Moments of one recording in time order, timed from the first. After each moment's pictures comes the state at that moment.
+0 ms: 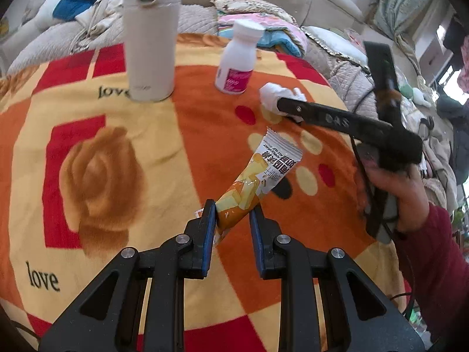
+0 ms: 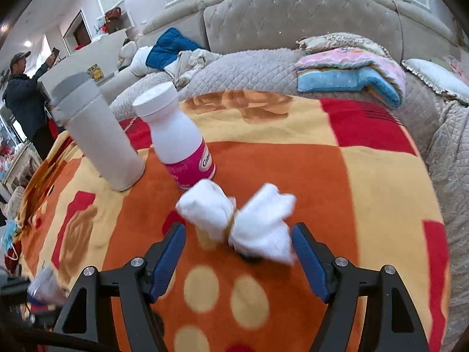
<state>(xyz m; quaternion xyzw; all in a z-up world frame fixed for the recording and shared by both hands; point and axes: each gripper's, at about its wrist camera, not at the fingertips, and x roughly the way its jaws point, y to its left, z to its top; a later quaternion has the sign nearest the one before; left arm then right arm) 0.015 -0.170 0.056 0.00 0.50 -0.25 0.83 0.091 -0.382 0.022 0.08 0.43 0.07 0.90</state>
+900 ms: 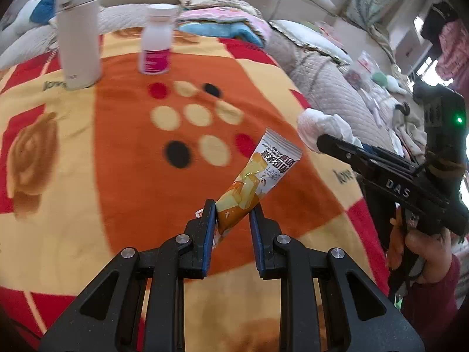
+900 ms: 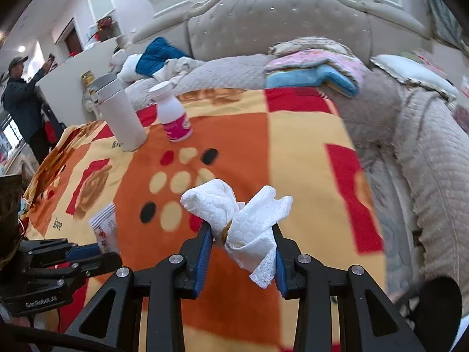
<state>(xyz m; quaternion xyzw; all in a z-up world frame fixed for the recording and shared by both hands) -0.048 -0.251 0.057 -0.01 0.49 -0.31 0.81 -0.074 -0.433 0.058 0.08 0.41 0.02 0.91</state>
